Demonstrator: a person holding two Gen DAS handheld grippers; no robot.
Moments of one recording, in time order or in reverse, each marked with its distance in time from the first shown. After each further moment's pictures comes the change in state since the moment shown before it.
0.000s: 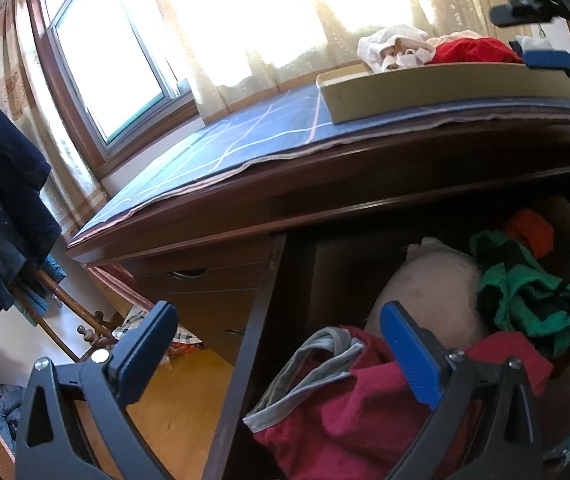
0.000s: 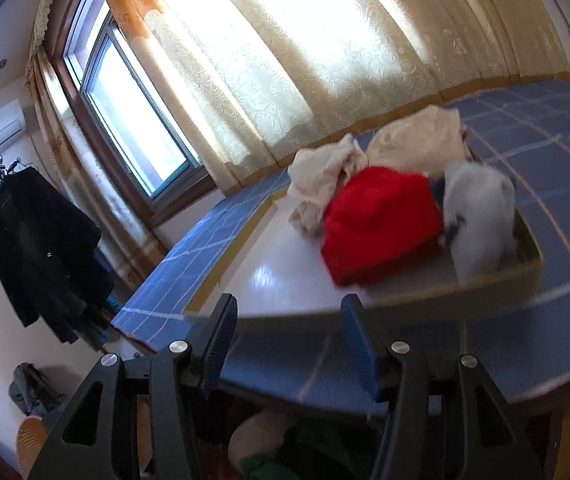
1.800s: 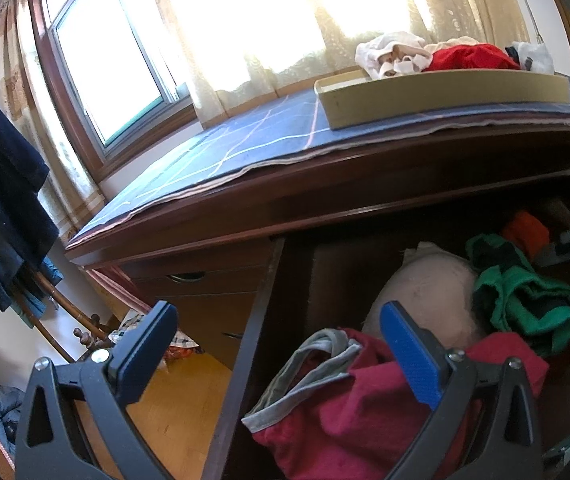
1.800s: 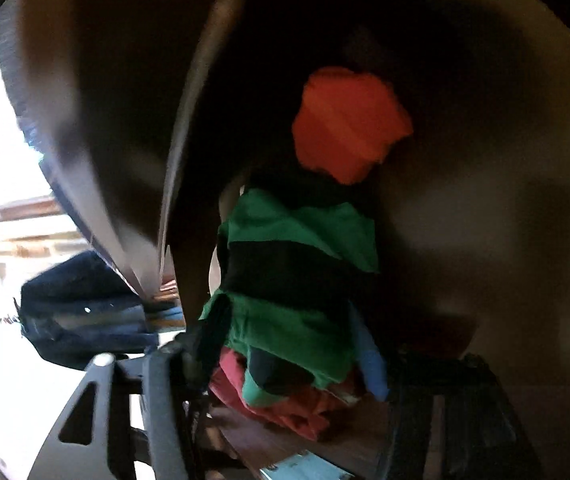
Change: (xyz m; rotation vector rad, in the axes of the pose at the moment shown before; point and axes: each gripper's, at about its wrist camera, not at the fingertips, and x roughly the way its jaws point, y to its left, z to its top) left arm -0.002 0.002 0.000 -0.007 -0.018 -0.014; right arm 0.058 -0.092 -0.144 0.785 0.551 0.078
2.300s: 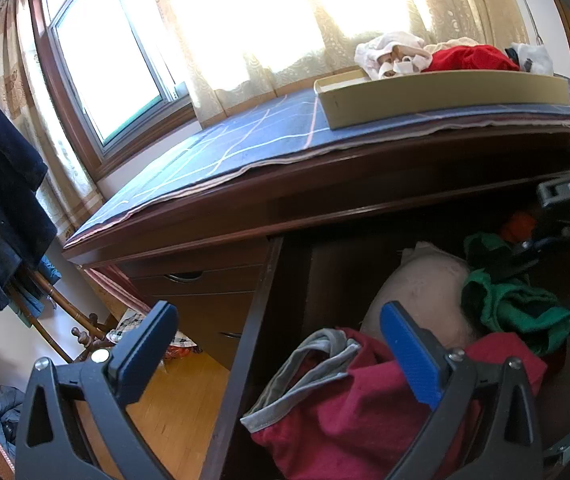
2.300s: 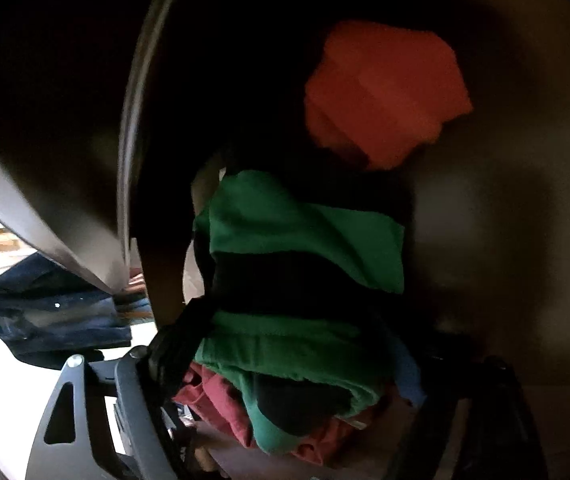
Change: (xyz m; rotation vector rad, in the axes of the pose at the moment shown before) left arm 0.001 0.000 -0.001 -0.003 0.001 -0.006; right arm 0.045 0.024 -0.002 -0.024 0.058 -0.148
